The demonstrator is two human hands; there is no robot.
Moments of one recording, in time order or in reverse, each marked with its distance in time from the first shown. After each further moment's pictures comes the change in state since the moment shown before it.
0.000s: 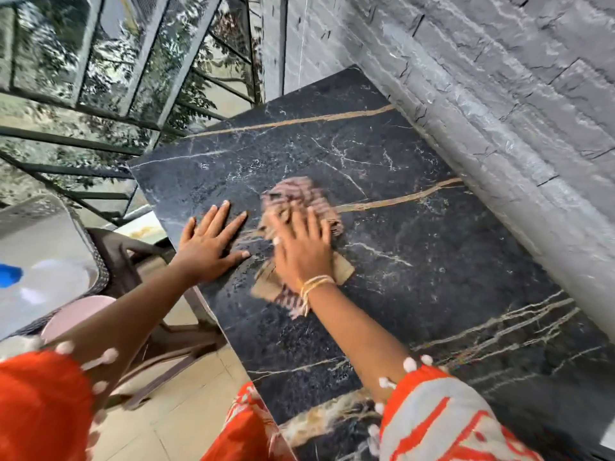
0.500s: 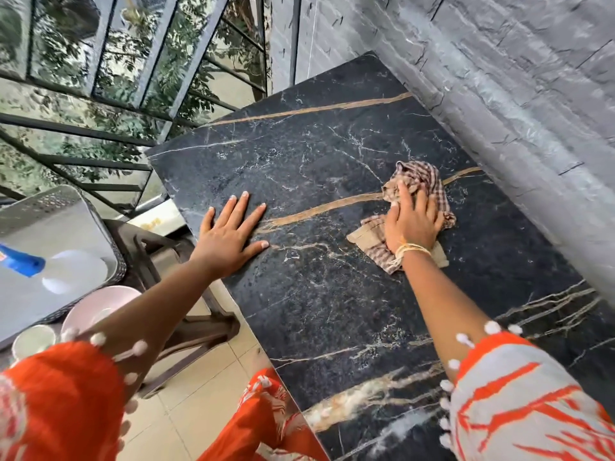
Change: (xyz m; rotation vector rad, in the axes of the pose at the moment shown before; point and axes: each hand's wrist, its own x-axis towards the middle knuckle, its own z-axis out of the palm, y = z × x) left_hand -0.003 -0.002 0.003 0.050 0.049 0.045; right_hand 0.018 0.143 -0.018 -0.018 0.047 0.558
